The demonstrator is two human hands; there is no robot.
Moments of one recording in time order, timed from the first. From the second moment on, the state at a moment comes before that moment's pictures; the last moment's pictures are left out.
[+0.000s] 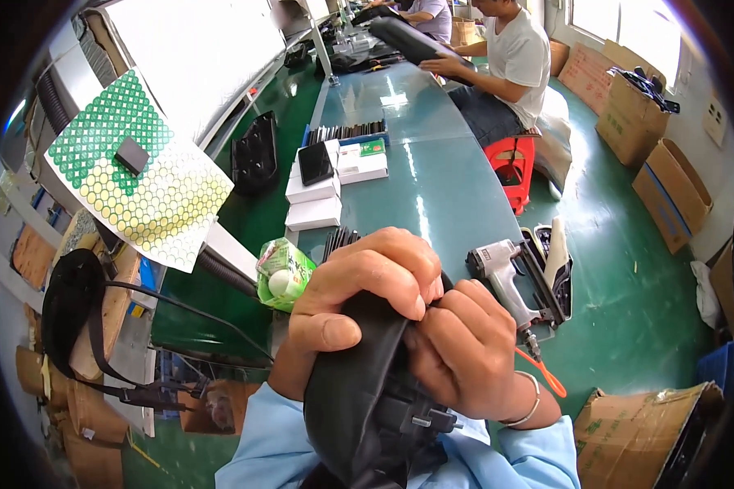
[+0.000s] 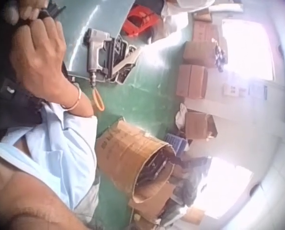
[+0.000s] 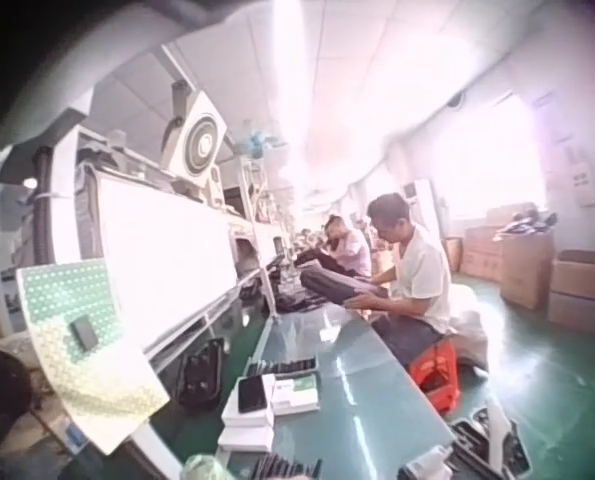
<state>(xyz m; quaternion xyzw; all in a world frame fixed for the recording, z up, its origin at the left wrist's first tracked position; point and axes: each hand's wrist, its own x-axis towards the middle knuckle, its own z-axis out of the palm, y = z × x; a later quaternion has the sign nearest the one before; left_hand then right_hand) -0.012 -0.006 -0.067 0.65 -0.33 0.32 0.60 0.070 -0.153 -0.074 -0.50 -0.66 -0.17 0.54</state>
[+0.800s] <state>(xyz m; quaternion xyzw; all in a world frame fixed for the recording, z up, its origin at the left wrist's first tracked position) 0.047 0.064 0.008 0.71 -0.36 0.17 0.57 0.134 -0.129 -0.131 -0.56 -0.51 0.19 0.63</state>
